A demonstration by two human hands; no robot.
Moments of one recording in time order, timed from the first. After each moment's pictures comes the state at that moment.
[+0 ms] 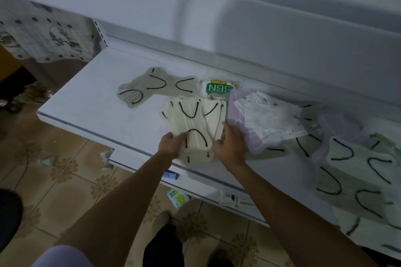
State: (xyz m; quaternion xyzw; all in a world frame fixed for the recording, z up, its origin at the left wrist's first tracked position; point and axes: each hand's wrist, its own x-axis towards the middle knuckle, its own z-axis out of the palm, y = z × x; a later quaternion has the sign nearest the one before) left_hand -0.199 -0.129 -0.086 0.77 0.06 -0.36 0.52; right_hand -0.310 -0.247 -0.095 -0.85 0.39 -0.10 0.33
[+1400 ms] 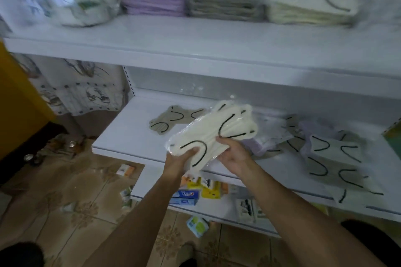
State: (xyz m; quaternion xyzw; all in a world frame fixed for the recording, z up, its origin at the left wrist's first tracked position) left_hand -0.250 0.002 0.036 0.62 -0.01 -0.37 0.69; right_hand -0.338 -0.133 0.050 -0.30 0.32 -0.19 0.88
